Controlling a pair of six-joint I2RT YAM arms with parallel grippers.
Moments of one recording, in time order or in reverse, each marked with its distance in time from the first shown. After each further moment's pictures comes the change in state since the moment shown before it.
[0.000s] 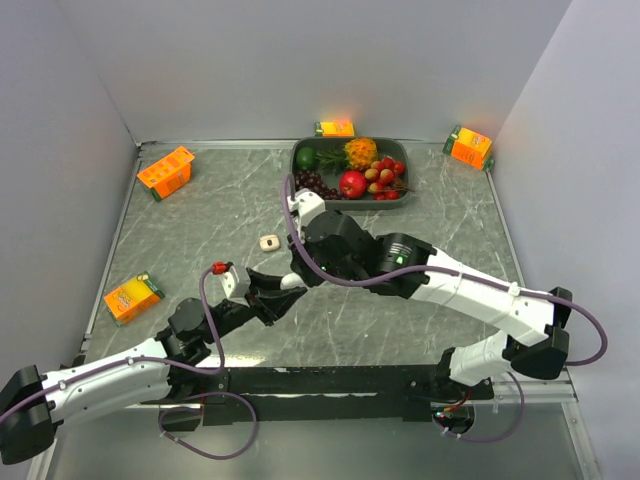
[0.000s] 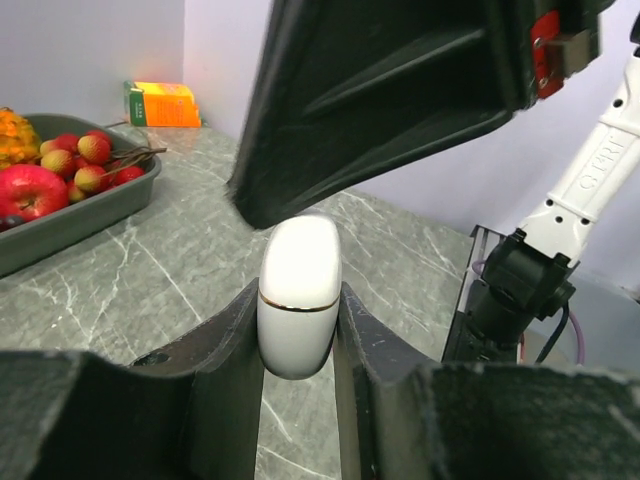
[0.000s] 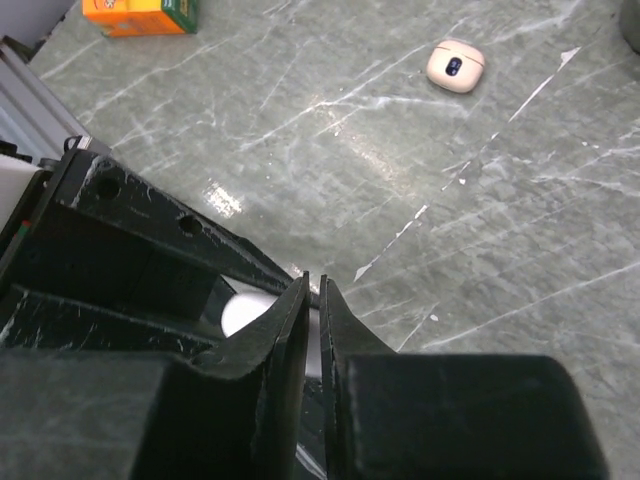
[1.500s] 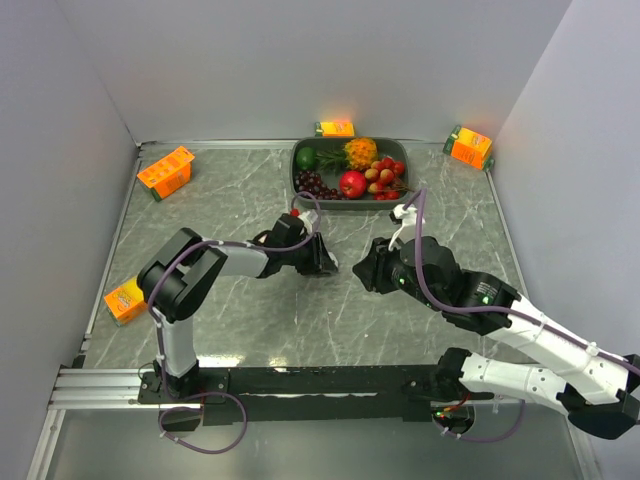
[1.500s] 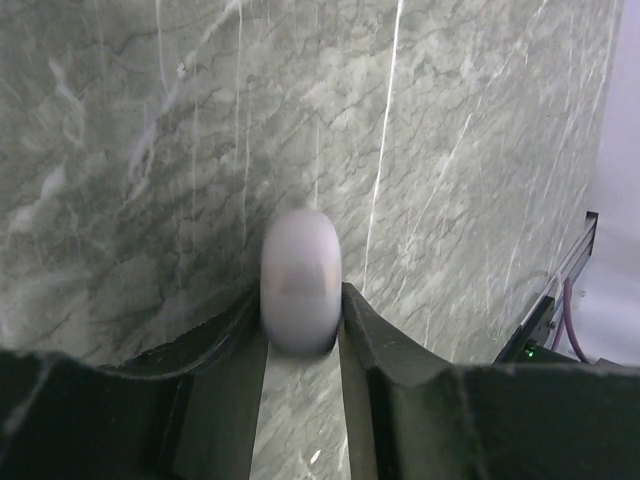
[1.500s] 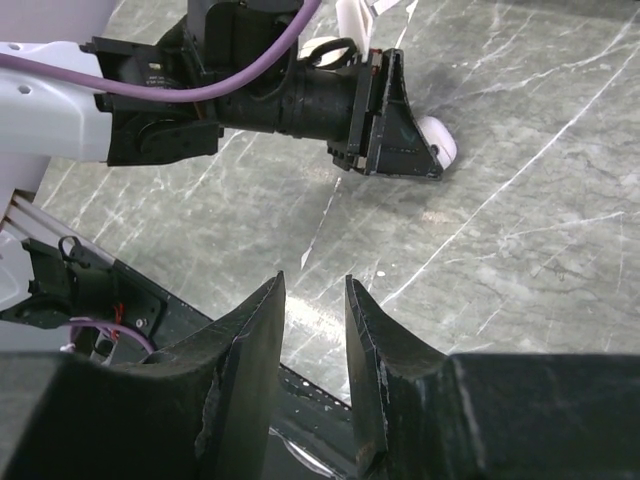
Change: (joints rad) left arm 0.328 1.245 0.733 -0.462 0.301 -0.546; right arm -0.188 -0.537 -0.494 0.089 0.071 0.224
